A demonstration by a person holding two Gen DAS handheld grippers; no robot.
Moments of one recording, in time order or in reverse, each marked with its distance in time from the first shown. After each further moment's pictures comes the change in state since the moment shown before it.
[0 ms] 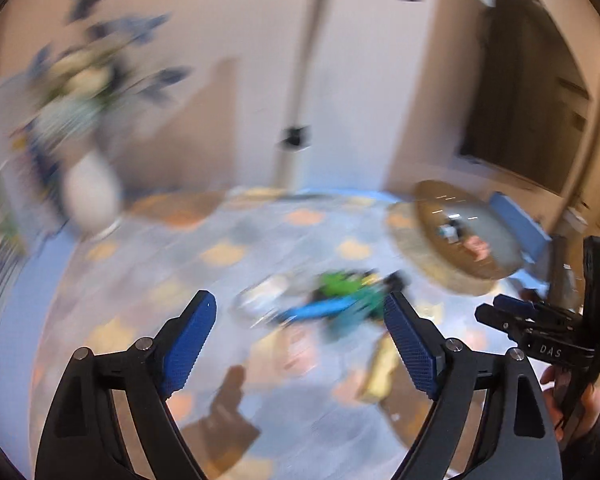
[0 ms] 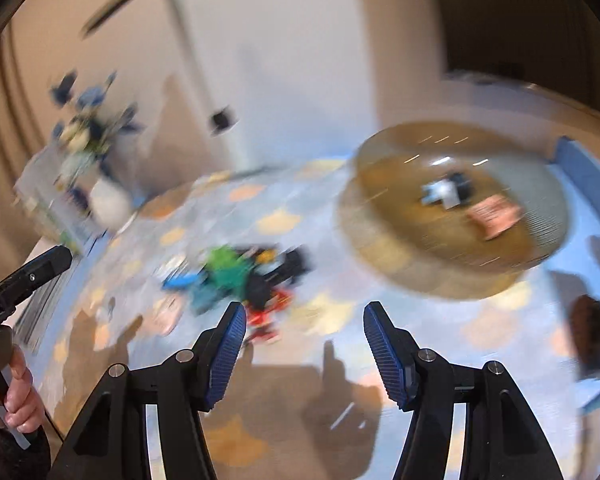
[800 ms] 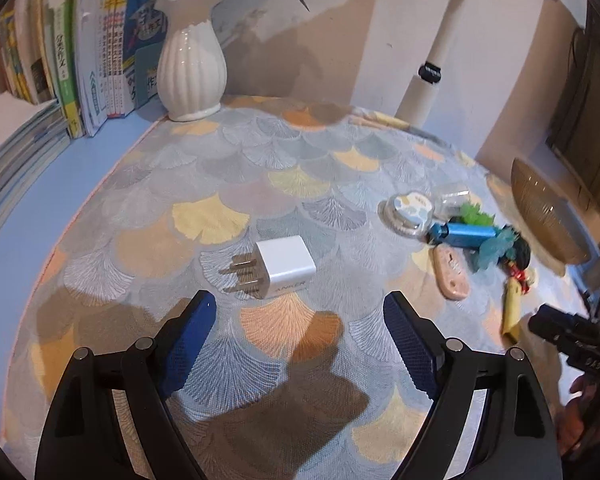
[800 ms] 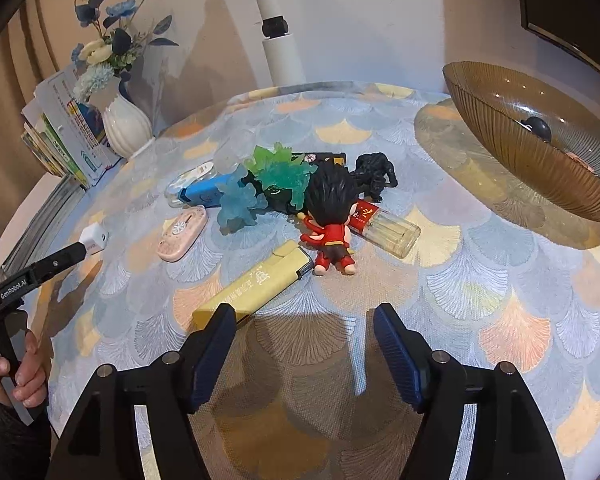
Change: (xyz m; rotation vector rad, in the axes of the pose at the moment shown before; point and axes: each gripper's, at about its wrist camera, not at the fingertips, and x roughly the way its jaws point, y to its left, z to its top) left arm 0.040 0.104 -0.077 -0.164 0.112 0.117; right arm 0.080 0.044 -0.058 -0.109 0.127 0.067
